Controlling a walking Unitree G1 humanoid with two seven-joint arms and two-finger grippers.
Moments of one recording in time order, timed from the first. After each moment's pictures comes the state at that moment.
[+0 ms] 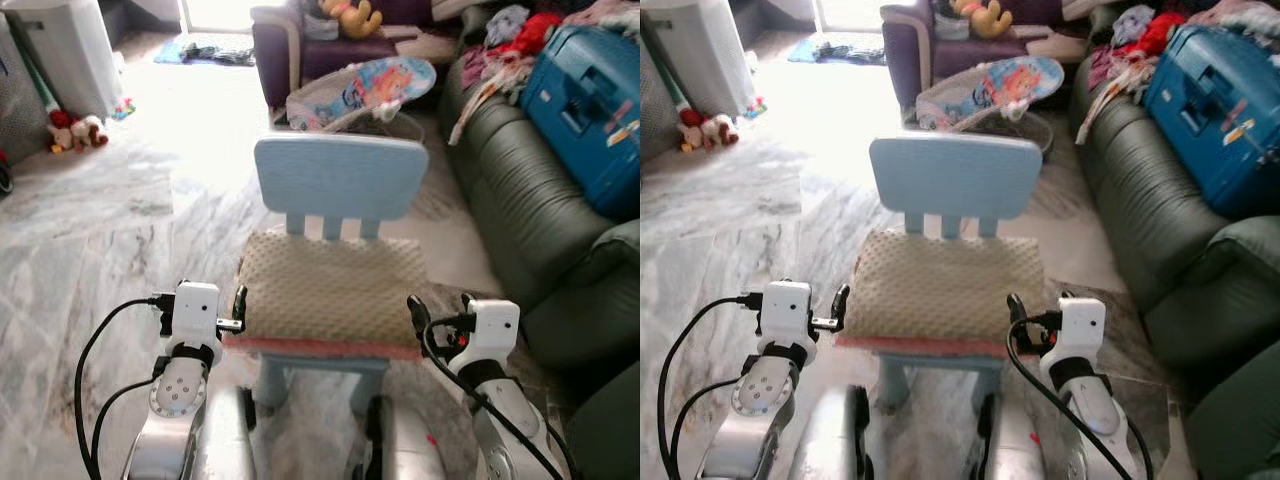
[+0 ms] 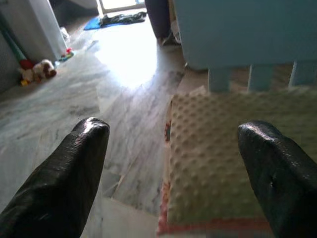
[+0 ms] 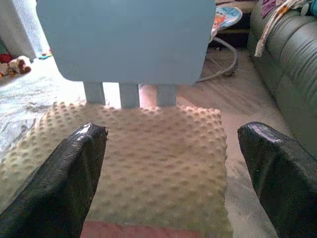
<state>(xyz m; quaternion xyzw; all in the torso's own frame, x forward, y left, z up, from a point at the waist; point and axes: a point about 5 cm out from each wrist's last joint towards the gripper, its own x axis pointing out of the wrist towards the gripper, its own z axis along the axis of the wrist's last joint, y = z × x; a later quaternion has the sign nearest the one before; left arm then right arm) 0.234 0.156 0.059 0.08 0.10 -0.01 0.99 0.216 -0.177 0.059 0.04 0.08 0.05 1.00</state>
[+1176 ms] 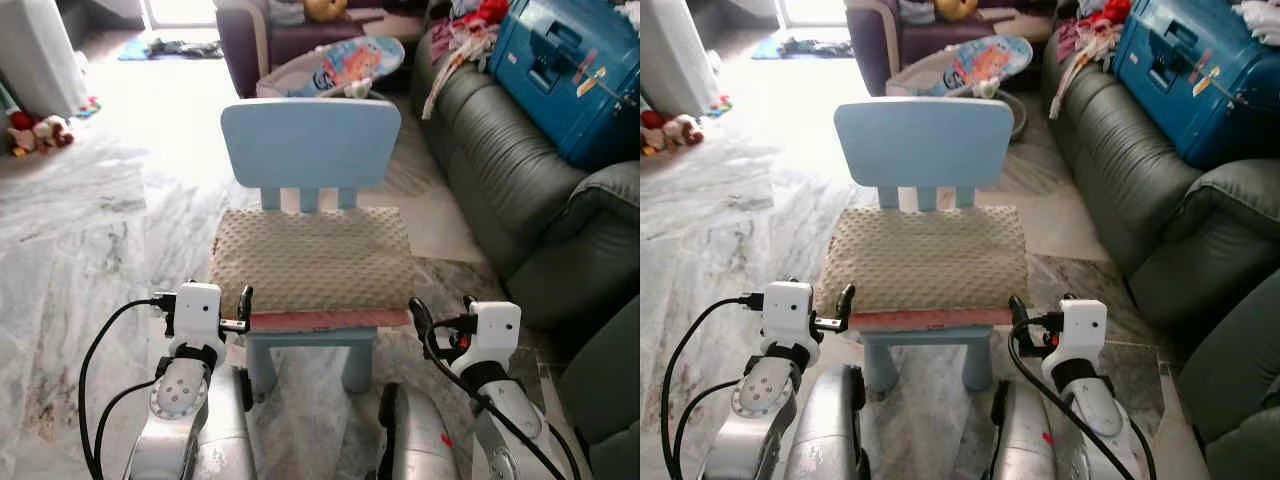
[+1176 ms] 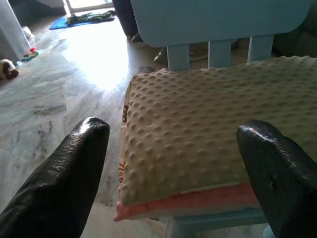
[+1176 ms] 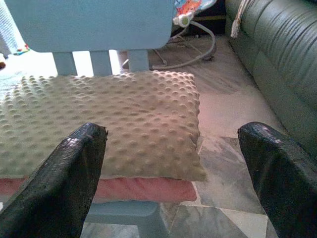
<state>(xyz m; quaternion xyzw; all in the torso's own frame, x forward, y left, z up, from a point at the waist) 0.234 0.152 0.063 0.05 0.09 -0.02 0.99 0.216 -0.179 0.058 0.04 0.08 0.05 0.99</state>
